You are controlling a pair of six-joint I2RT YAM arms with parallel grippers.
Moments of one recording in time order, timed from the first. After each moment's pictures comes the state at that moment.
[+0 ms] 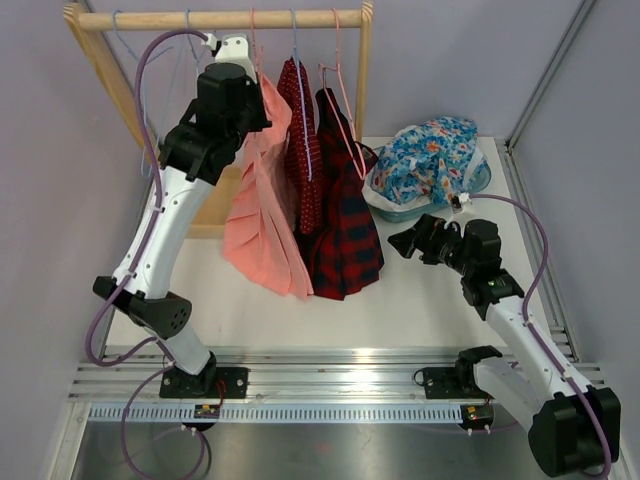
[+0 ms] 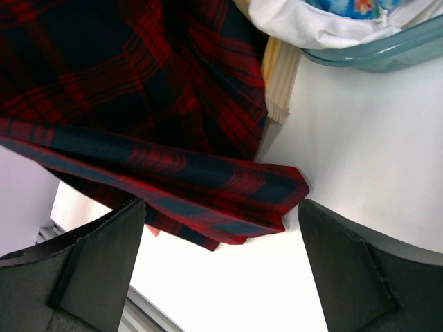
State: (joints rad) left arm -0.46 1.67 2.14 -0.74 -0.34 -0.25; right arm 0.19 0.90 0.57 -0.02 -0.39 0.57
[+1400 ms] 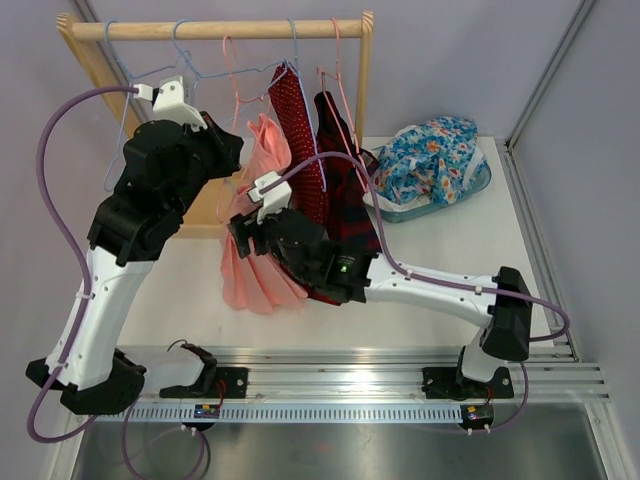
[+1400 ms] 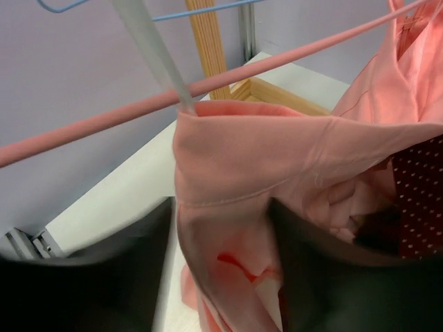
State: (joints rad) left arm -0.52 1.22 1.81 -0.76 -0.26 -0.44; right arm 1.25 1.66 1.53 0.07 0.50 0.17
